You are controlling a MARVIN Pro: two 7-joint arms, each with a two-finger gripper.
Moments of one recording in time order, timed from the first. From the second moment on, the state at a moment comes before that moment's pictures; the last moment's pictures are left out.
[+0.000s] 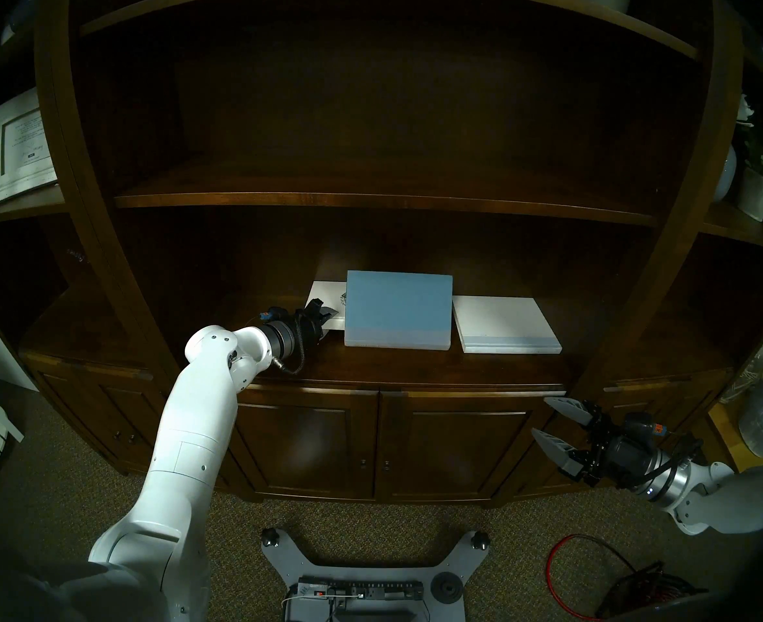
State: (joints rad) left arm 1.29 -1.40 -1.58 -1.33 -1.48 0.69 0.27; right arm -2.30 -0.11 1.26 -1.66 1.53 -0.88 0.87
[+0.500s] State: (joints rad) left arm 1.29 -1.39 -1.63 -1.31 -1.51 0.71 0.27; right arm -2.30 -0.11 1.26 -1.66 1.53 -0.88 0.87
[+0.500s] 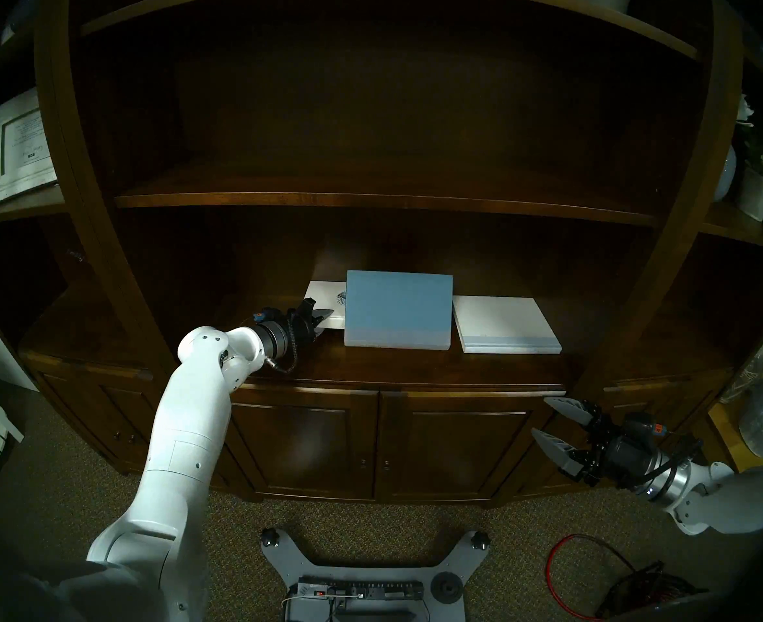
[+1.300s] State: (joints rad) left arm 1.27 -1.28 -1.82 -1.27 -1.56 0.75 0.29; right arm -2.30 -0.11 1.26 -1.66 1.53 -0.88 0.87
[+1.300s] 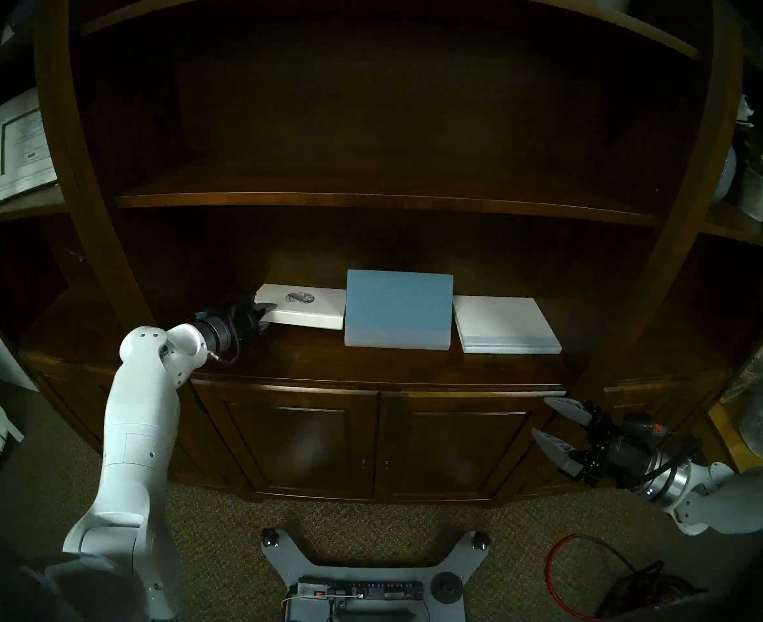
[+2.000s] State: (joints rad) left arm 1.24 -1.26 -1.80 -1.30 -1.55 0.82 0.28; right arm -2.30 -0.11 1.26 -1.66 1.53 -0.88 0.87
